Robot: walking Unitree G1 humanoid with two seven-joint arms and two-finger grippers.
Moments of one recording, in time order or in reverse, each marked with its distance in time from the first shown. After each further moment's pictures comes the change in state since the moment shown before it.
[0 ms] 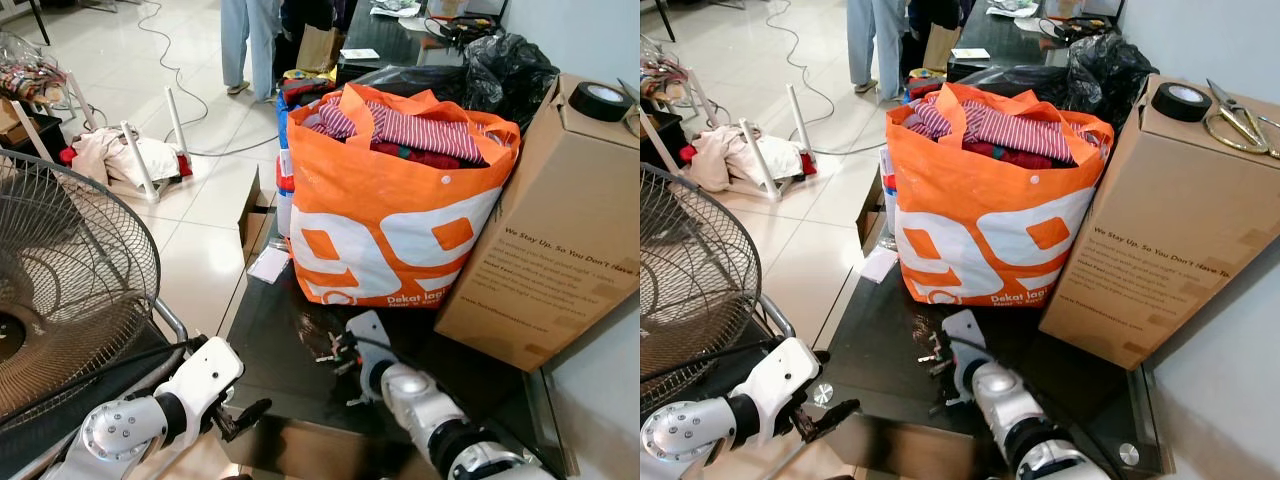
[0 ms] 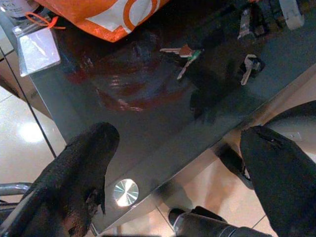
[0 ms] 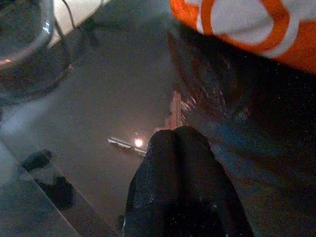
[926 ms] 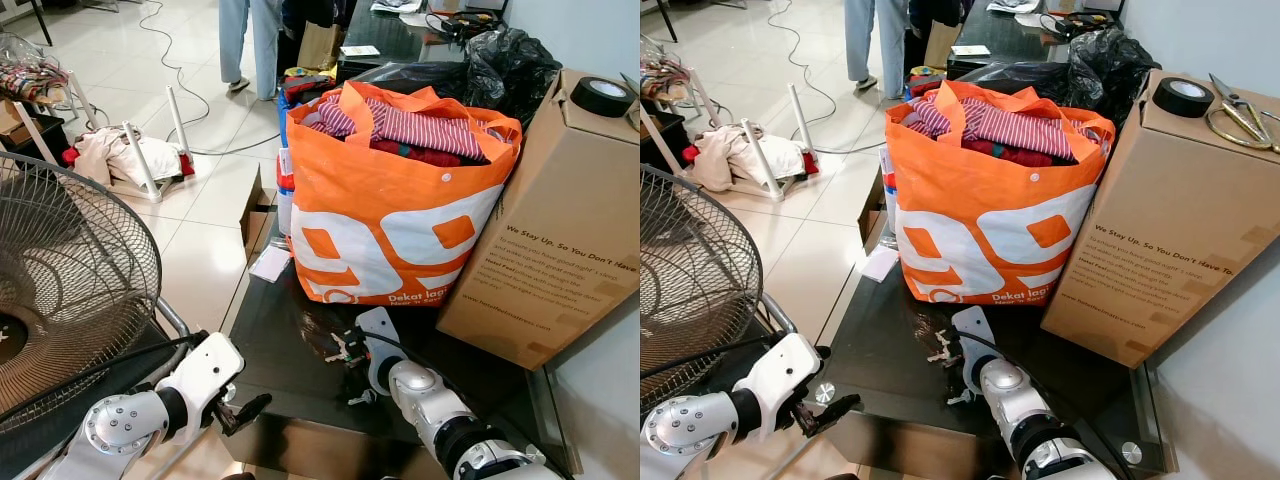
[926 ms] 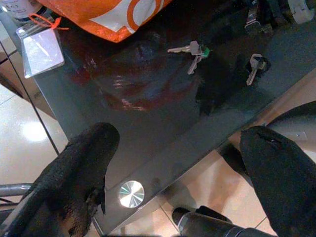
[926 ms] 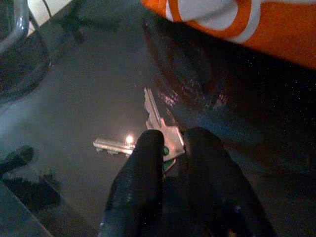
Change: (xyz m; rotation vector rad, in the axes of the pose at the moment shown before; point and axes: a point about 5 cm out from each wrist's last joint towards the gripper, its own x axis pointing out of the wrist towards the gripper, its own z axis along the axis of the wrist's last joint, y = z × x) left arm 0.003 0.004 0.002 0.008 -0.003 0.004; right arm -0.003 -0.013 -0.005 0.017 0.040 -0.089
